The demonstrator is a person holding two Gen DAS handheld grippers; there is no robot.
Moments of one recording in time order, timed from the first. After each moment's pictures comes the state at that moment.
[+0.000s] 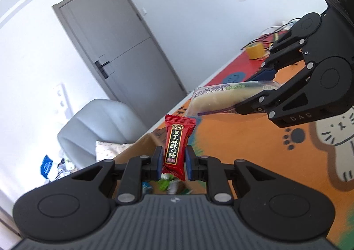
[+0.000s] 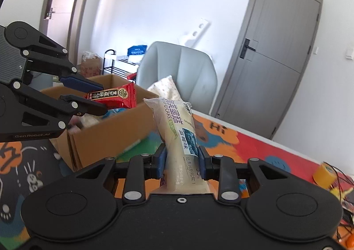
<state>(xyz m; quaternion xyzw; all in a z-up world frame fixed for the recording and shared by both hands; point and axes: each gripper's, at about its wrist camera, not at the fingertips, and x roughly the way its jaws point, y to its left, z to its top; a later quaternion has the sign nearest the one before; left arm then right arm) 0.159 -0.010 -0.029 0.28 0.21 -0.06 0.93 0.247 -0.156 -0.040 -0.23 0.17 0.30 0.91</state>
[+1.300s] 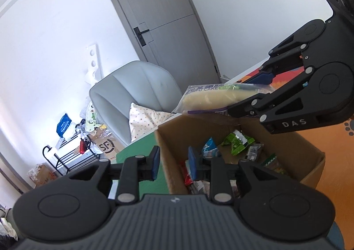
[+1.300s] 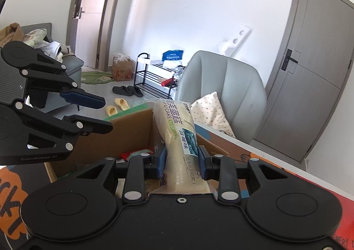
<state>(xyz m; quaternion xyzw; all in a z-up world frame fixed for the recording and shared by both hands) 0.181 0.100 -0.024 0.20 0.25 0.02 0.95 0.277 -0.040 -0.036 -0.24 0.17 0.39 0.87</state>
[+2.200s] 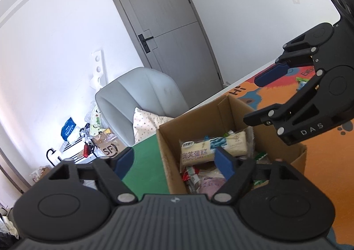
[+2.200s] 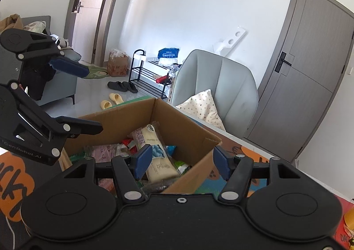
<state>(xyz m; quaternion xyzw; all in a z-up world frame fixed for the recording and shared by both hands) 0.158 0.088 -0.019 0.21 0.23 0.03 0.95 0.252 -0.061 -0.032 -0.26 0.16 0.36 0.88</state>
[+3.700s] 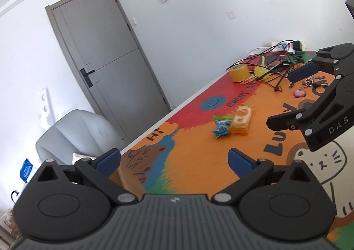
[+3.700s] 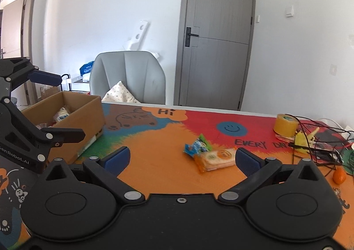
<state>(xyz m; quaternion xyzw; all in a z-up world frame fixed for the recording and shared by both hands) 0.182 -0.074 -0.020 0.24 0.19 -0.12 0.94 0.238 -0.252 -0.048 -0.11 0.19 0.18 0.96</state>
